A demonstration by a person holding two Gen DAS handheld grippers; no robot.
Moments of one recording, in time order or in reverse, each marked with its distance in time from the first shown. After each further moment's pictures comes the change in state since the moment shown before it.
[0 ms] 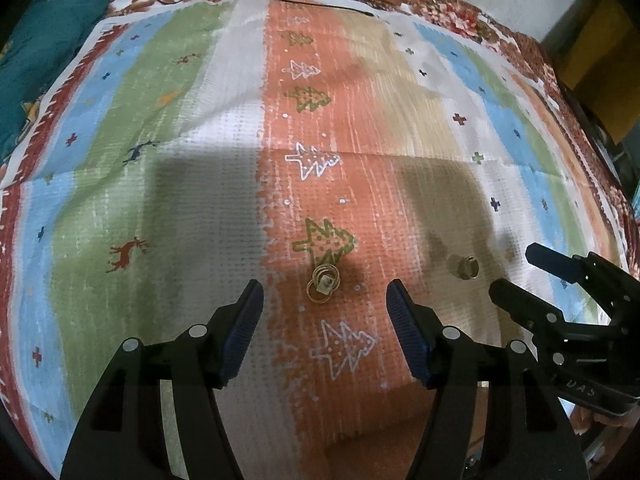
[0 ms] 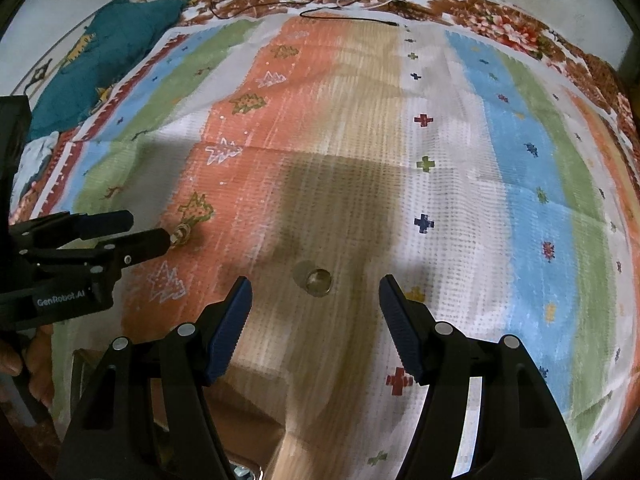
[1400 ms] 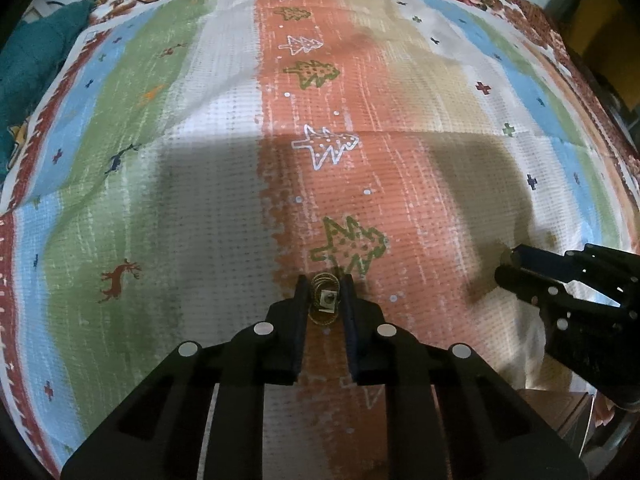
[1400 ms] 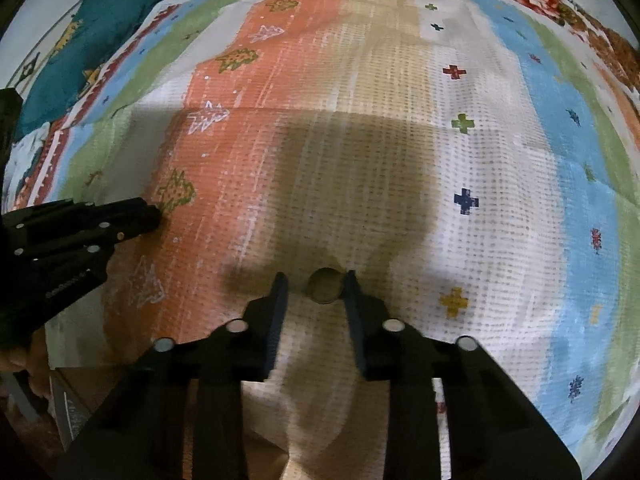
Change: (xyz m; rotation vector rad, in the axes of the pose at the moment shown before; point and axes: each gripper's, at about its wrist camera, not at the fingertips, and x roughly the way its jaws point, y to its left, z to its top) left arm 0.033 0.003 0.010 0.081 0.062 0.069; right arm 0.048 0.000 0.004 0.023 0.131 0.044
